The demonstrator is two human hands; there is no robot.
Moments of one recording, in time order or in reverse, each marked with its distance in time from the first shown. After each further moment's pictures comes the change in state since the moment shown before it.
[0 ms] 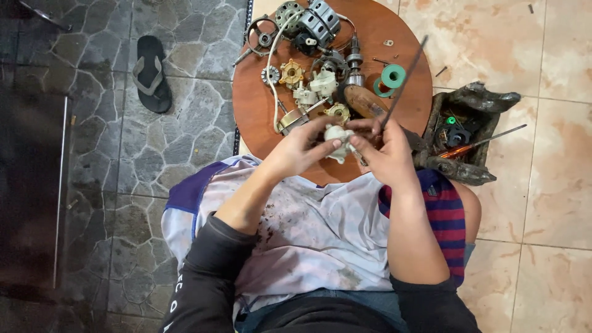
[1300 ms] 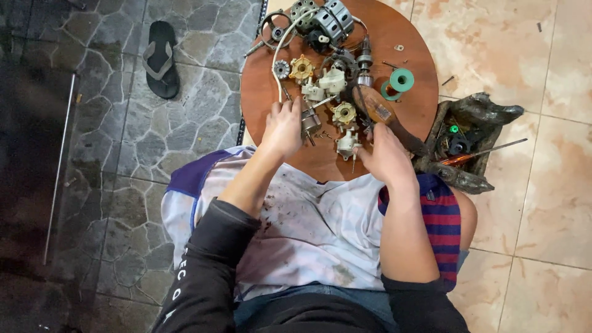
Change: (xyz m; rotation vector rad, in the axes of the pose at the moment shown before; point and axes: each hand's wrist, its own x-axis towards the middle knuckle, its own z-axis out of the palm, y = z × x) left_hand 0.024 -0.129 -0.015 1.060 0.083 -0.405; right_hand 0.014 -0.005 -0.009 -0.973 -0.309 0.438
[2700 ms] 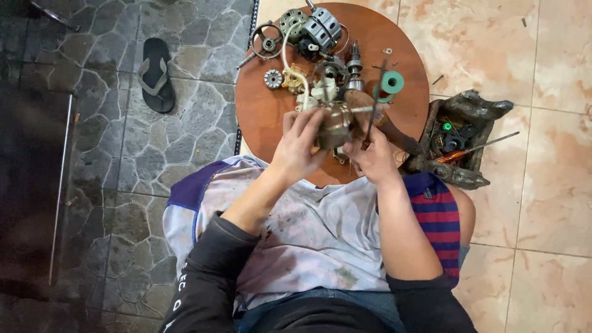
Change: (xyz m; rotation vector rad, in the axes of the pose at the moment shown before) left_hand -0.056 0.059 -0.061 -0.487 0.662 0.542; right_hand 0.029 0.043 0.057 1.072 0.102 -0.395
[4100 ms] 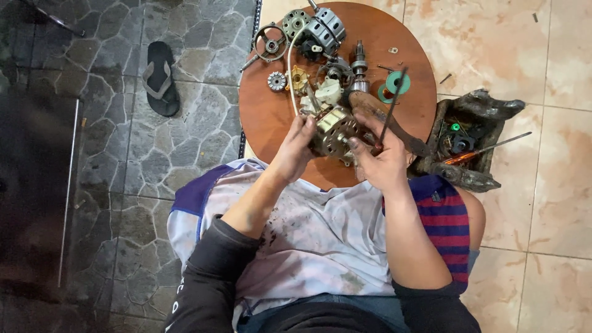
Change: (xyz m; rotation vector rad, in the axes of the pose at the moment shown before) left_hand 0.006 0.004 -0.007 -1.282 -0.050 -0.996; right_hand -0.009 -0.068 0.041 -0.279 0.244 -0.223
